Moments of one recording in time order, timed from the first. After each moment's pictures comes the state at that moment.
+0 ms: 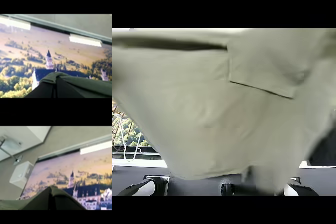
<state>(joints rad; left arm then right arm) 0.29 -1.16 1.96 1.11 -1.34 -1.62 -0.19 -1.14 1.92 -0.79 1.22 1.74</state>
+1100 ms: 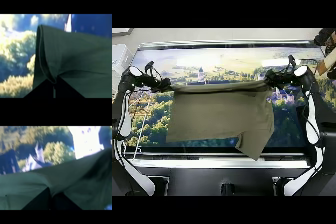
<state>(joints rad) 0.16 -2.05 1.98 1.12 -1.28 -1.49 -0.10 -1.89 1.77 -0.97 1.01 1.59</state>
